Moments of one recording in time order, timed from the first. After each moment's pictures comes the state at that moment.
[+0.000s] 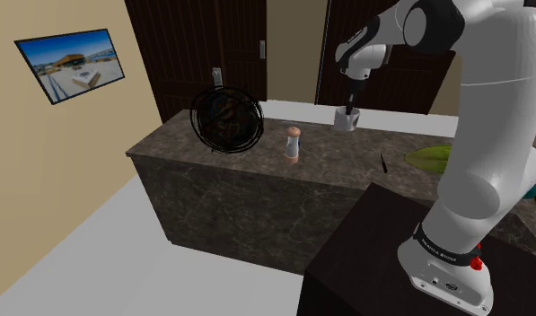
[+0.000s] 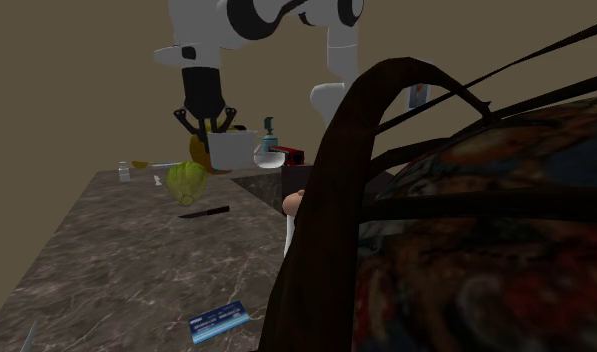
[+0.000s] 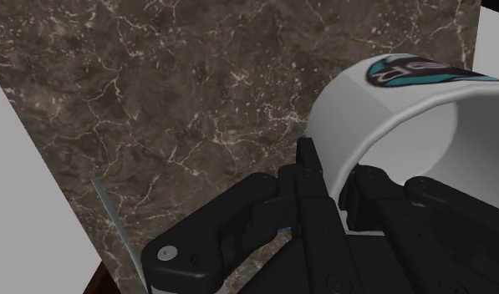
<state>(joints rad) -0.30 0.38 -0.48 -1.81 0.25 2.11 -1.18</state>
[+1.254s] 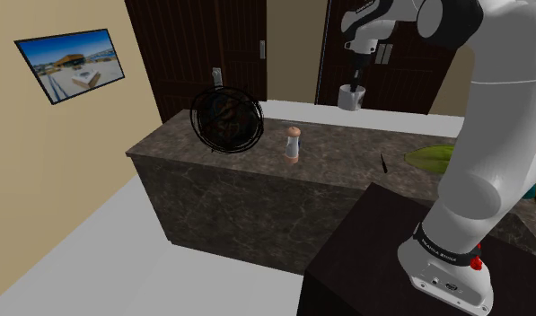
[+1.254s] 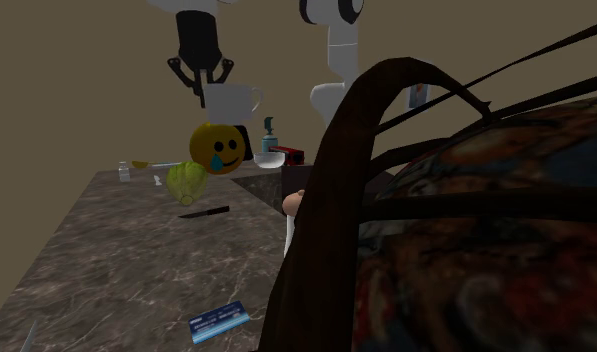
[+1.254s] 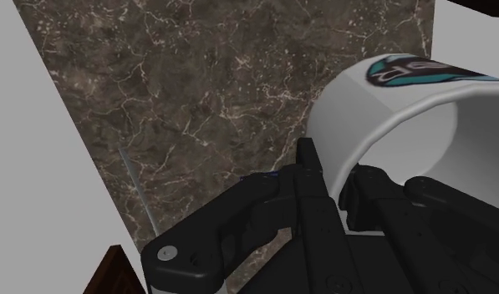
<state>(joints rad) -0.29 0.30 -0.50 -1.66 0.19 1.89 -1.14</state>
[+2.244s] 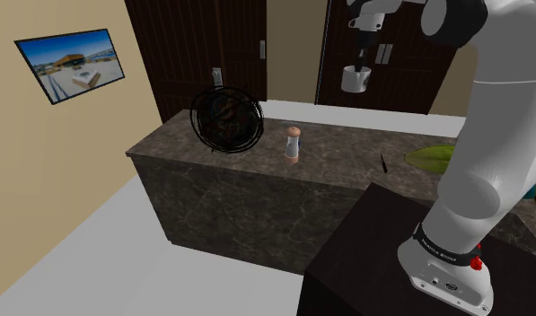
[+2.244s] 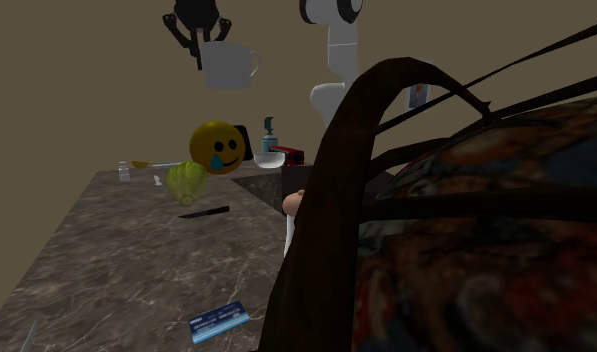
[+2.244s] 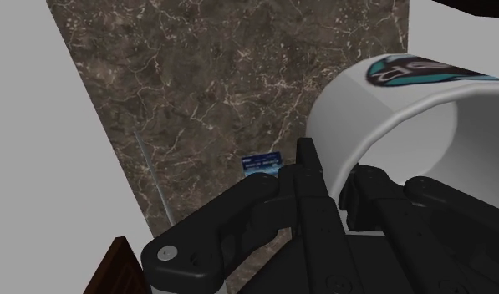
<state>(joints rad) -0.30 0.28 -0.51 -1.48 0.18 1.70 -1.12</state>
